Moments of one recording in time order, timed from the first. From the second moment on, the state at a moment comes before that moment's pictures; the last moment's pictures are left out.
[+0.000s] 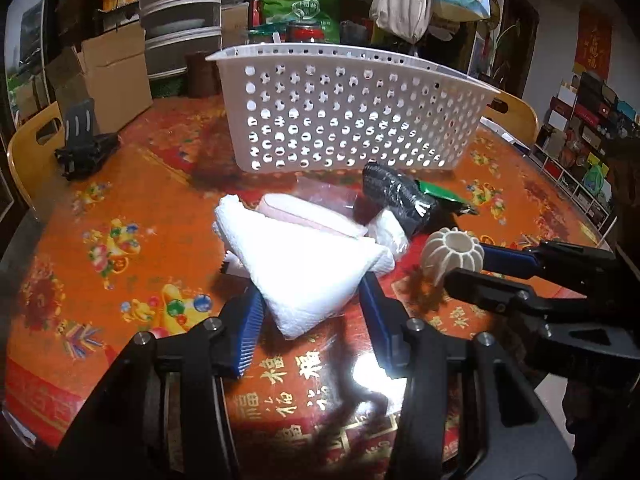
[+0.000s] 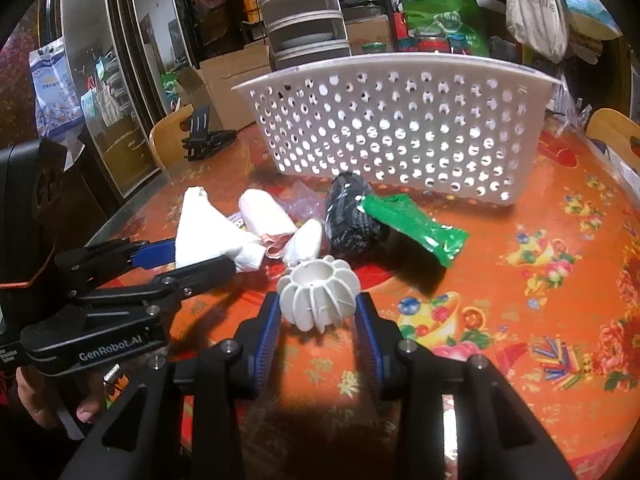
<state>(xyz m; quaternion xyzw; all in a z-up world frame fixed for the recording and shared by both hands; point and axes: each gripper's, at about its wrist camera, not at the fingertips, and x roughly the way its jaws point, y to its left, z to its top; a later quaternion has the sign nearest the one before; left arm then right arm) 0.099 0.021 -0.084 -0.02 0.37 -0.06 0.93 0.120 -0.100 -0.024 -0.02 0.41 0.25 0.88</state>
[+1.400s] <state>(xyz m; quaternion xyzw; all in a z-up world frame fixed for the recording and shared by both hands) 0.140 0.024 0.050 -0.02 0.27 -0.06 0.96 0.160 -0.146 0.092 -0.06 0.27 0.16 0.95</state>
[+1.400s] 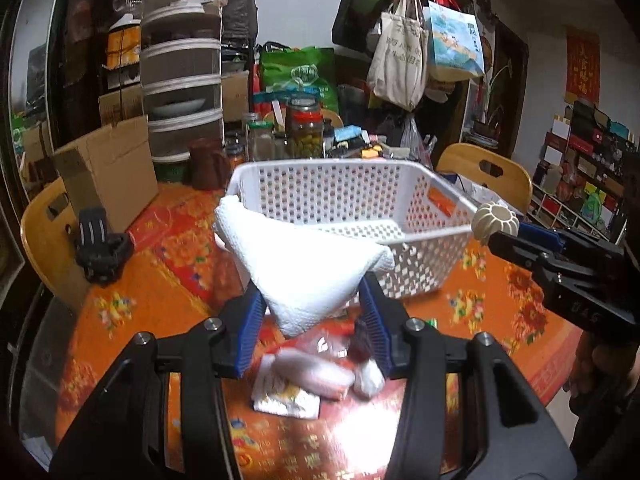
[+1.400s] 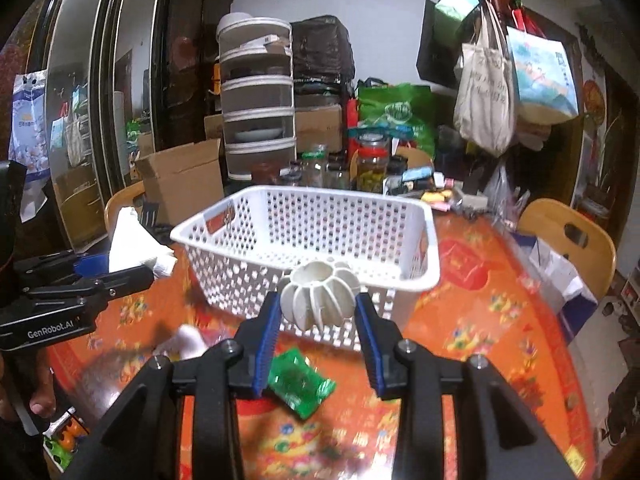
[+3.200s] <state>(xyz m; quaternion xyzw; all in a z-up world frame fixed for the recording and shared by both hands) 0.378 0.007 0.007 -0.04 0.45 -0.03 0.89 0.346 -0.134 0.049 -0.06 0.41 0.03 0.91</state>
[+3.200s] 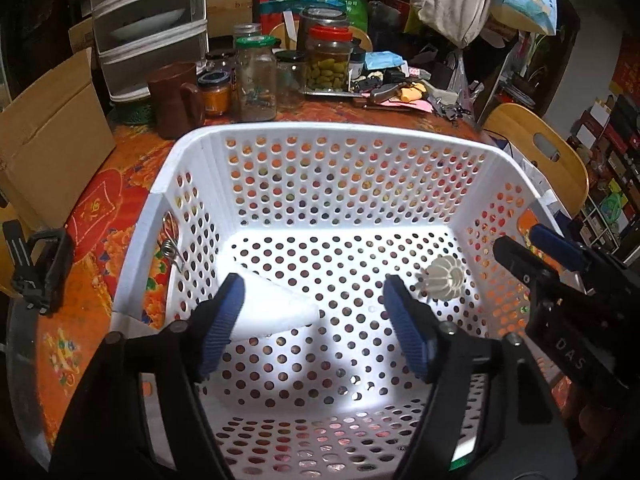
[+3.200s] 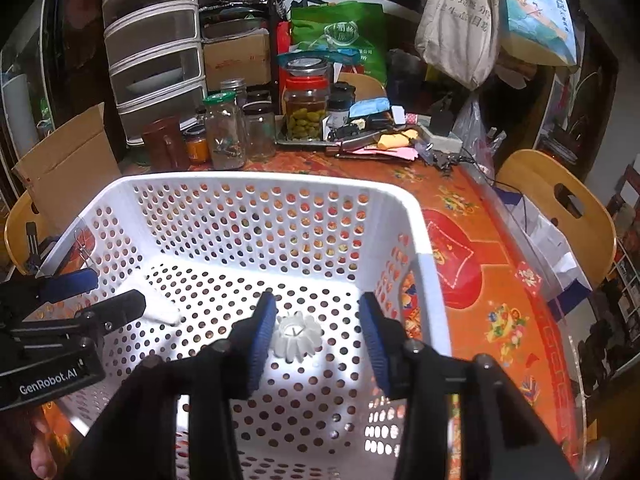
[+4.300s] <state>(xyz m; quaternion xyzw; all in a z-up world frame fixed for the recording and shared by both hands) 0.146 0.063 0.021 -0.04 0.34 0.00 0.94 0.175 -0.145 0.068 -0.05 0.34 0.10 0.94</state>
